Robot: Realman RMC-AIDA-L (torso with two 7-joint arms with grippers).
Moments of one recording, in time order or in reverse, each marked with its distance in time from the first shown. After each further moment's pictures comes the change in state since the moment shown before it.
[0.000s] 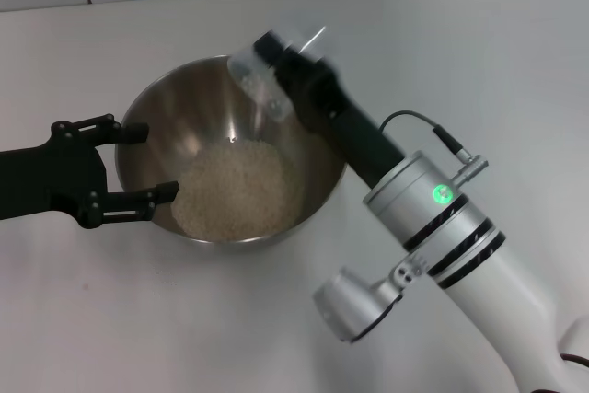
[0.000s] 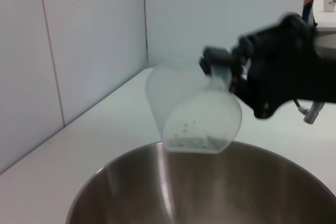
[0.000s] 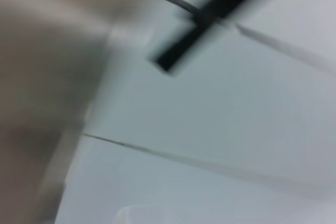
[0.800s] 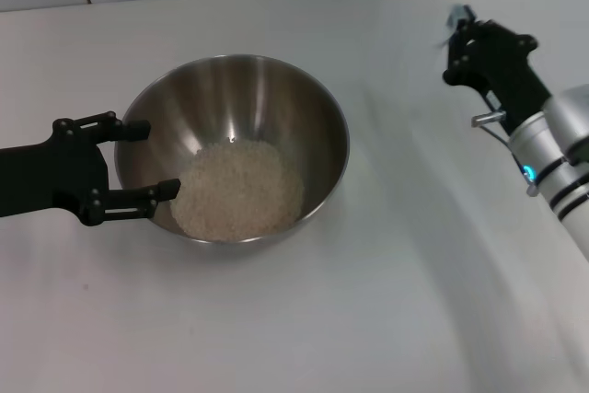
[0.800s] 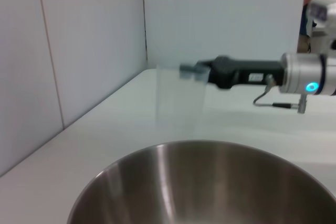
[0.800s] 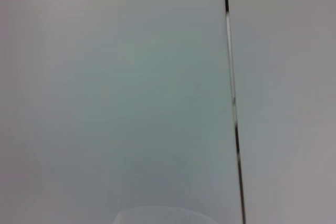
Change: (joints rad) left arm -0.006 0.000 0.000 0.000 0.000 -0.001 0.000; right arm -0.038 -0.010 0.260 -0.434 -0.020 0.158 2.112
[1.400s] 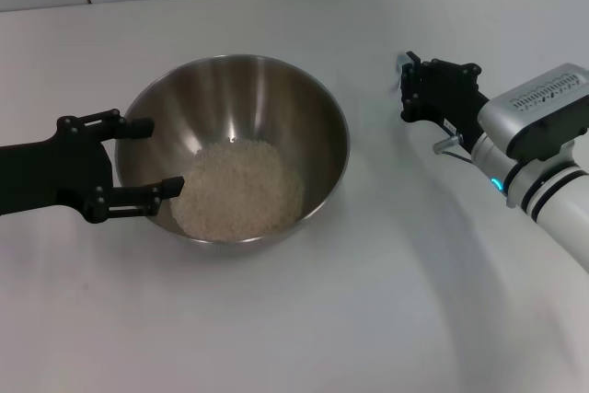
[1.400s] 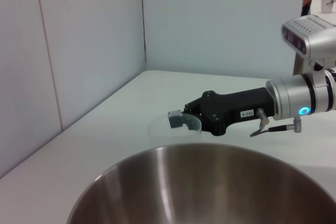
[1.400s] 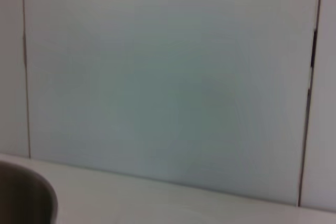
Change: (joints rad) left arm -0.010 -0.002 0.001 -0.009 0.000 -0.004 0.001; right arm 0.072 0.001 -0.131 -0.037 -0.004 0.207 0.007
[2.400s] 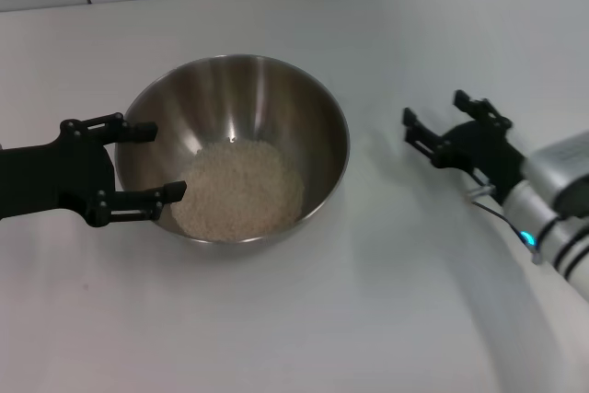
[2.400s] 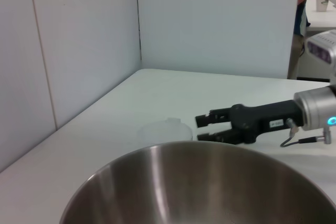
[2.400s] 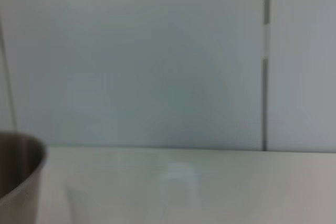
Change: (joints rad) left arm 0.001 0.002 0.011 0.000 0.000 0.004 -0.001; right arm -0.159 -0.012 -0.016 0.044 0.002 -0.086 0.076
